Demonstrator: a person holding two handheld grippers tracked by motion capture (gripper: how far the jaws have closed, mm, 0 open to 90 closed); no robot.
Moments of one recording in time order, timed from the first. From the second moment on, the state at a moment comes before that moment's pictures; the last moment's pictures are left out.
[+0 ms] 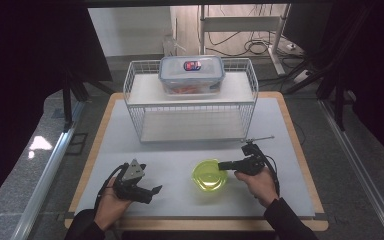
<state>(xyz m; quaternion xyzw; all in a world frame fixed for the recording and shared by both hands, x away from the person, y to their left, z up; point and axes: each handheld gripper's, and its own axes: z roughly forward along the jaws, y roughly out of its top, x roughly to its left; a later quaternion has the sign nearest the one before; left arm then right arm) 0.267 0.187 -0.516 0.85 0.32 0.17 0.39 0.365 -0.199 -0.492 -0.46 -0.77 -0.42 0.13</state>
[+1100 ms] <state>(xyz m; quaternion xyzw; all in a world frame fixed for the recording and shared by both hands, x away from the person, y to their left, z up) 0.268 0.187 -0.516 0.84 0.33 0.18 0.39 0.378 -0.218 -0.421 -0.44 -0.71 -0.54 0.12</state>
